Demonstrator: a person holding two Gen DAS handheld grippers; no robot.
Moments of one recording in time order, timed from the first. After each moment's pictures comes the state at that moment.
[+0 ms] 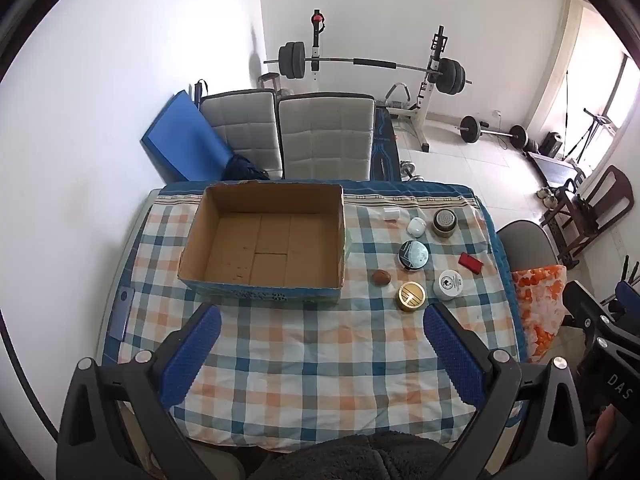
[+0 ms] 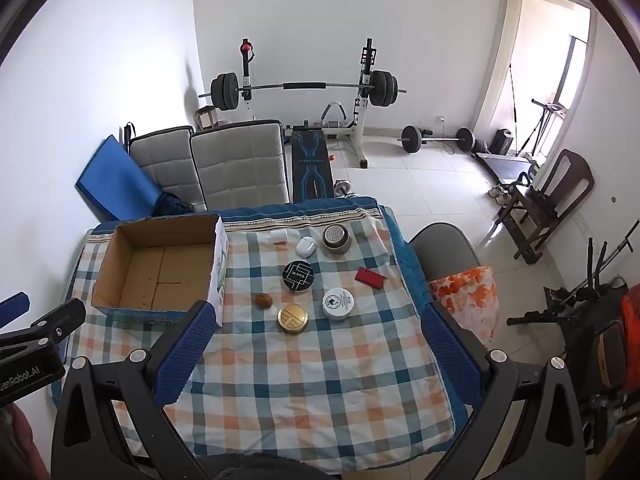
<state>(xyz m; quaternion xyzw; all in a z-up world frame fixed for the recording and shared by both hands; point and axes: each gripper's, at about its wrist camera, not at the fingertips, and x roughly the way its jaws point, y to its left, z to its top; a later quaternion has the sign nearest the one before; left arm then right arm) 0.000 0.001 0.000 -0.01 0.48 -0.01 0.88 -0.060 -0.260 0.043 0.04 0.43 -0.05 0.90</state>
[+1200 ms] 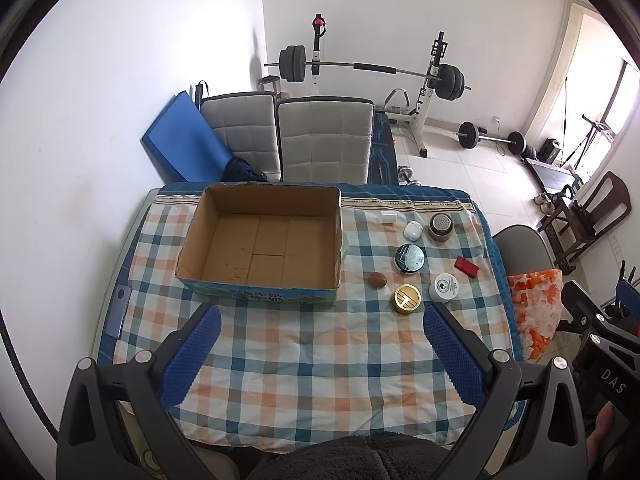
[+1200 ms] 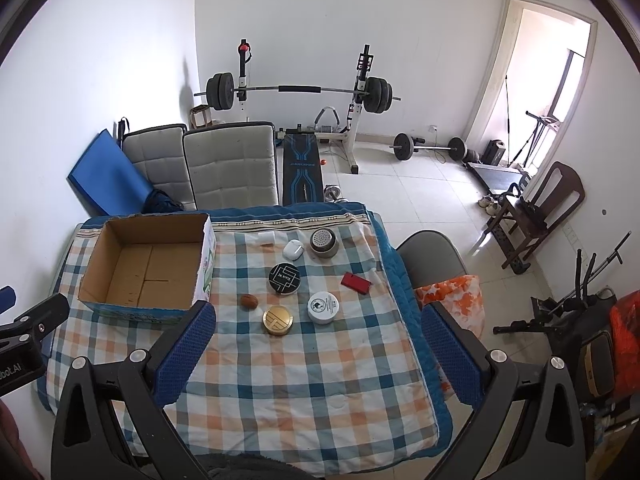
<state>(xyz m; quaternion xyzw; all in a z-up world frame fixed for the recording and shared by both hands) 0.002 -0.001 0.010 -0.01 0.47 -0.01 0.88 -0.060 -0.260 0.044 0.00 0.43 -0.07 0.90</state>
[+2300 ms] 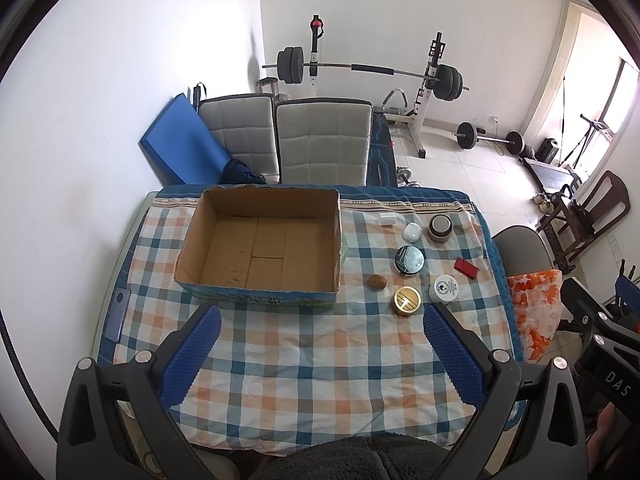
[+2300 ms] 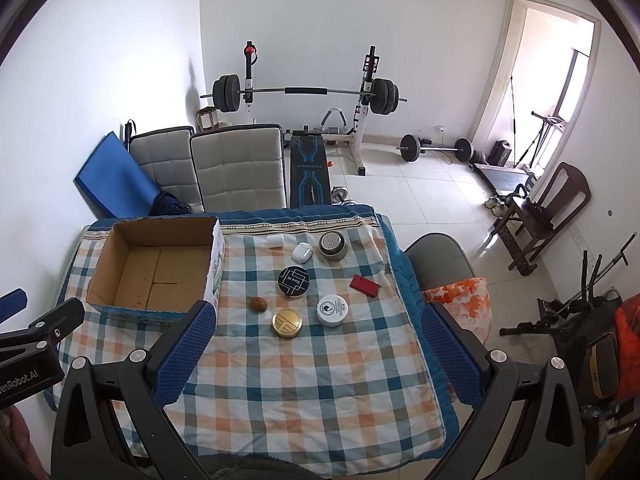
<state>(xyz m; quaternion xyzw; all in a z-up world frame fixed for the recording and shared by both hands) 0.004 -0.004 0.016 -0.01 0.47 -0.01 0.88 -0.059 -0.256 0.049 0.01 0.42 -0.06 0.90</state>
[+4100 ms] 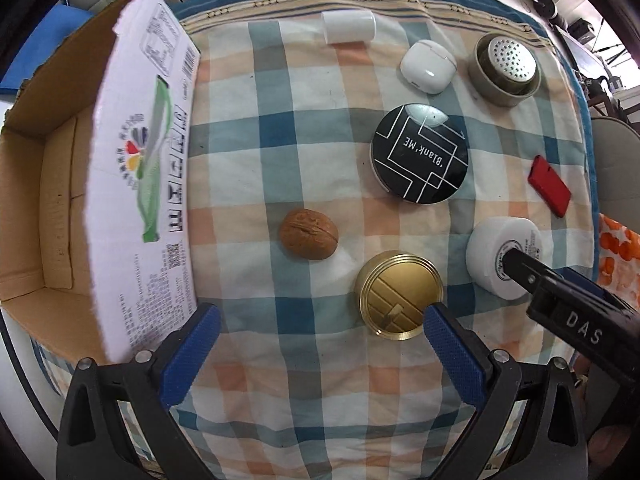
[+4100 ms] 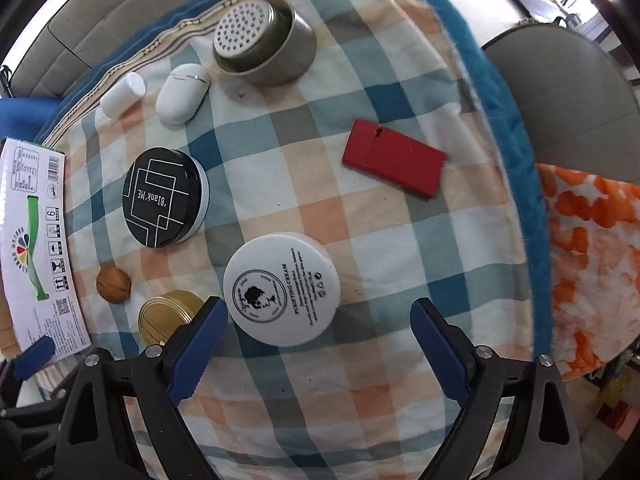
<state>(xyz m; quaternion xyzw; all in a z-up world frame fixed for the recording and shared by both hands) 0.221 -0.148 -0.336 0.03 0.73 -0.03 0.68 0.194 -0.374 -0.361 0.15 0.71 -0.05 0.69</state>
